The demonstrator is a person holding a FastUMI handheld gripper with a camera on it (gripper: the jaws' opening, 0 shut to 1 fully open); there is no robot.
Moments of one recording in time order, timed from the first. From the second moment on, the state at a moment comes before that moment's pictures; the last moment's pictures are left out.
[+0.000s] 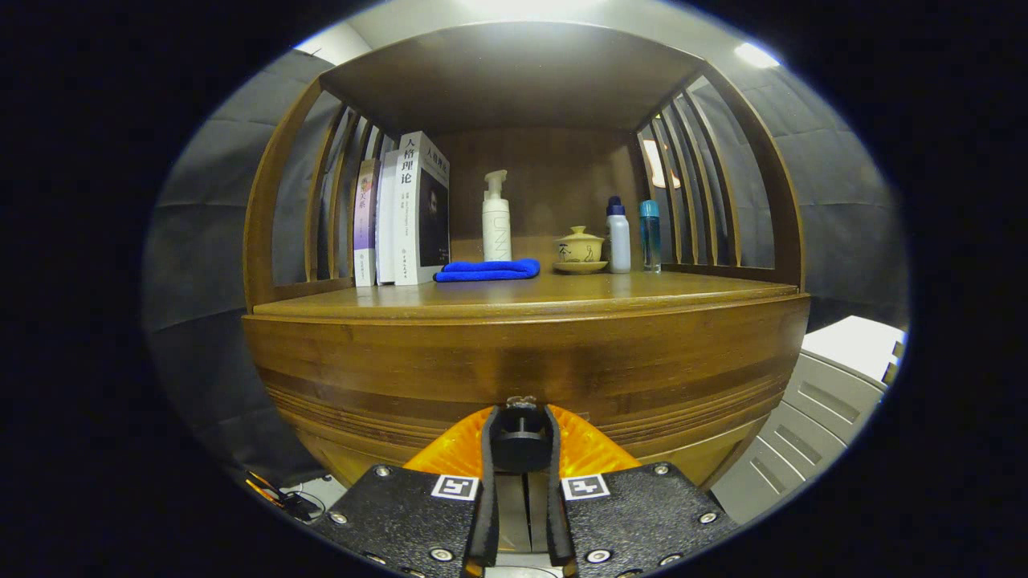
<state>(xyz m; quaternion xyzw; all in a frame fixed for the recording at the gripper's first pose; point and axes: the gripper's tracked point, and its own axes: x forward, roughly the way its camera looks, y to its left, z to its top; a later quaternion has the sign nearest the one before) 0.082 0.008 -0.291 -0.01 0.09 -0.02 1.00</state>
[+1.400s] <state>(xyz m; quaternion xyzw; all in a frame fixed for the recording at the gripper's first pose) -0.052 0.011 -0.292 0.03 0.15 -0.03 0.99</state>
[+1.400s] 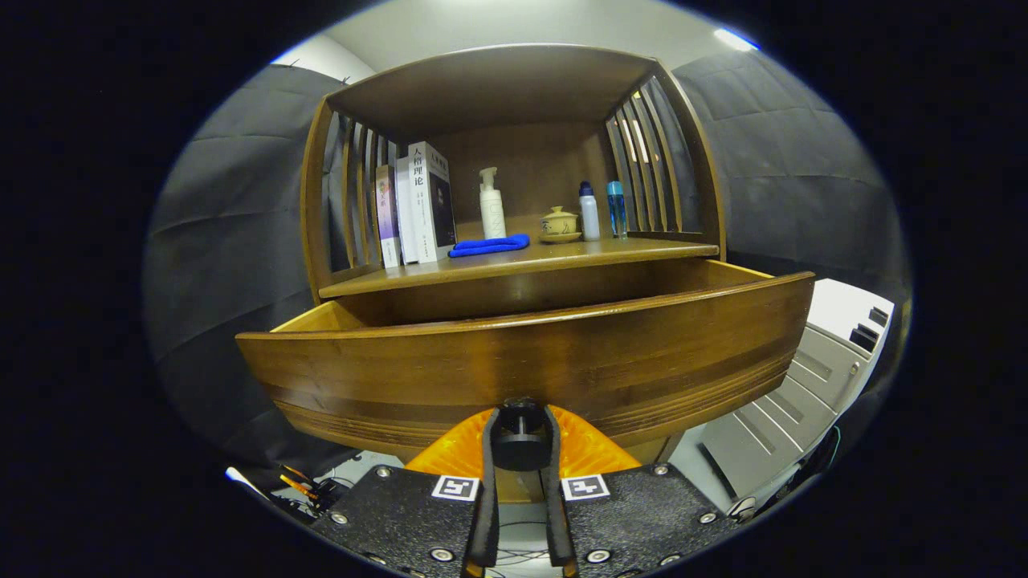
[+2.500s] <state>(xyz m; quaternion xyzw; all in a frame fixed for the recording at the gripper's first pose) -0.059 0.021 -0.196 0.01 0.10 0.01 1.00</state>
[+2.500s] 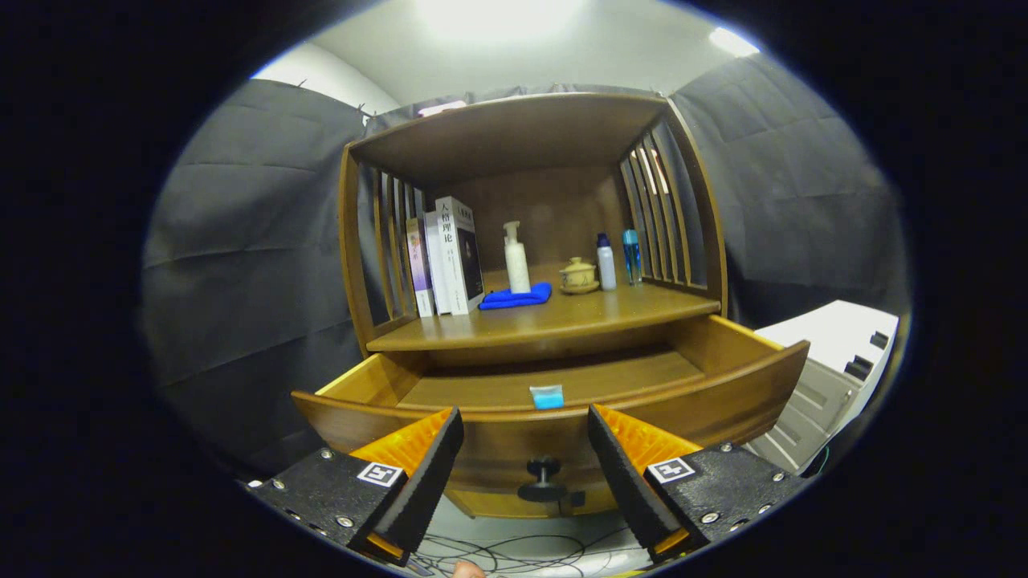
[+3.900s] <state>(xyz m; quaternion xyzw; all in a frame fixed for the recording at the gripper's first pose) 0.071 0.000 -0.267 -0.07 0.43 -0.09 0.90</state>
